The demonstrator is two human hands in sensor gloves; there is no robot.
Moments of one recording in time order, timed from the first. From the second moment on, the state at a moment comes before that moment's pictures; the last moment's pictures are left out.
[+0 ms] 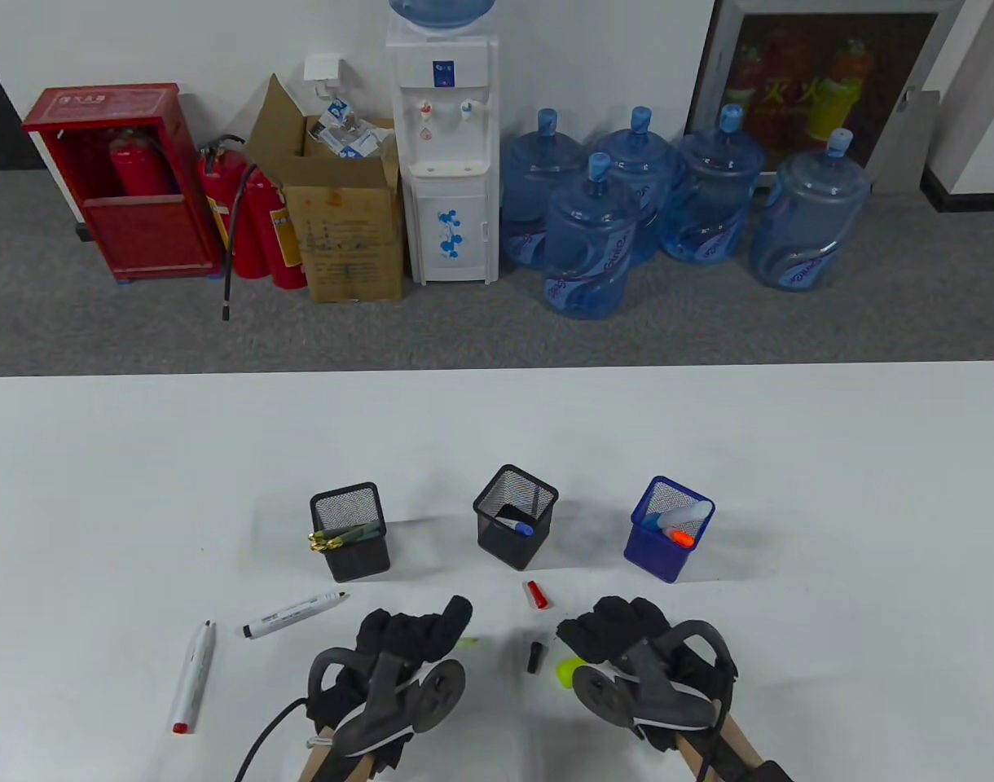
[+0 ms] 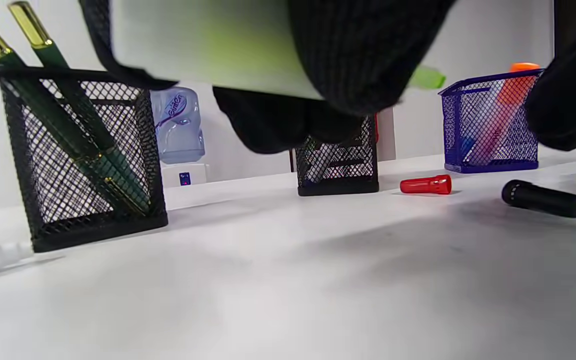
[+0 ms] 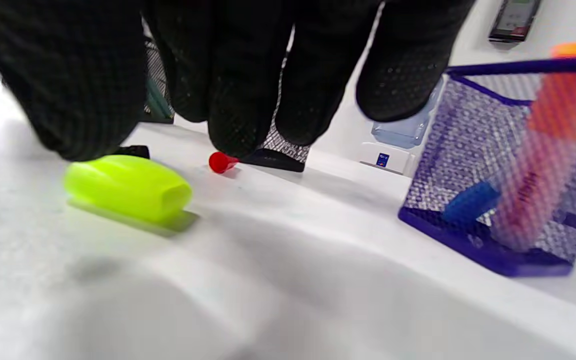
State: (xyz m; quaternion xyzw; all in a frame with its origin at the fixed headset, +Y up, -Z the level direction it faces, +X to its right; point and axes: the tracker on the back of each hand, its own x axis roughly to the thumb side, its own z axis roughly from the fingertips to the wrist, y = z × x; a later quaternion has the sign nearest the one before) left_hand -0.129 -0.728 -0.255 0.07 -0.17 -0.03 0.98; right_hand 0.103 -0.734 -0.266 -0.27 0.07 -0.95 0.11
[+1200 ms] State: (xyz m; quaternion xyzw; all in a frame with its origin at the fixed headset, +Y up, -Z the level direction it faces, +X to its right) left_hand -0.108 -0.729 -0.245 0.11 -0.18 0.06 0.97; right_hand 0.072 -0.737 -0.250 -0.26 0.12 -0.96 0.00
